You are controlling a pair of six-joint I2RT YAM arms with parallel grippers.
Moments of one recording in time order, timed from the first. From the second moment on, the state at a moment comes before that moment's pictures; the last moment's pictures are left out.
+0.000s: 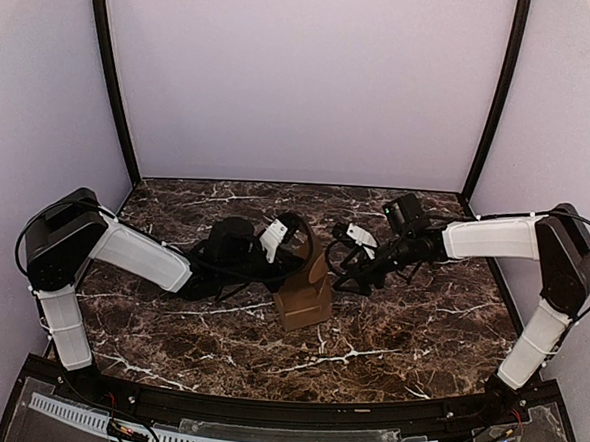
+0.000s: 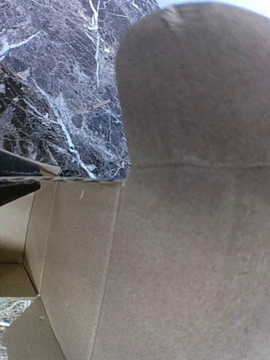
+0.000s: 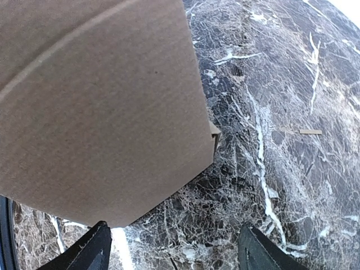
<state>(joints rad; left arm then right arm) -0.86 1.84 0.90 0.58 0.10 -0.06 0.58 1.71 1.02 -0.24 -0.62 -0.44</state>
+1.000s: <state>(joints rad) -0.86 1.84 0.86 0.64 0.14 -0.06 0.67 1.69 0.97 -0.21 -0.77 -0.54</state>
